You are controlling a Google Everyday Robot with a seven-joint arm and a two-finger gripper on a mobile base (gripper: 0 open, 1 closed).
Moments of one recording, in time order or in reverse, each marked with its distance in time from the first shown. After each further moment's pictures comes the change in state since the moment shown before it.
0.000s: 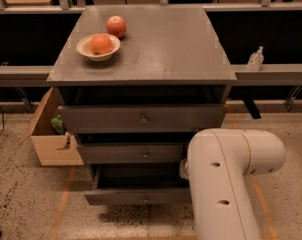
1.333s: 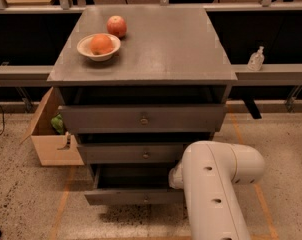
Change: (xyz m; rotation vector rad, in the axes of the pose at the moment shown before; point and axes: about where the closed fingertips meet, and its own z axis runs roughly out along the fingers) arm -0.037 0.039 0.073 -0.045 -0.012 0.082
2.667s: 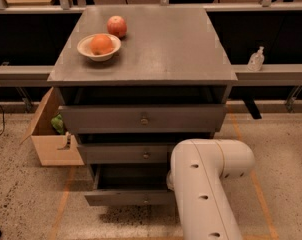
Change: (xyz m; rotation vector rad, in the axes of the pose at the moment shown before) arm -0.008 0.023 0.008 -0.086 0.020 0.020
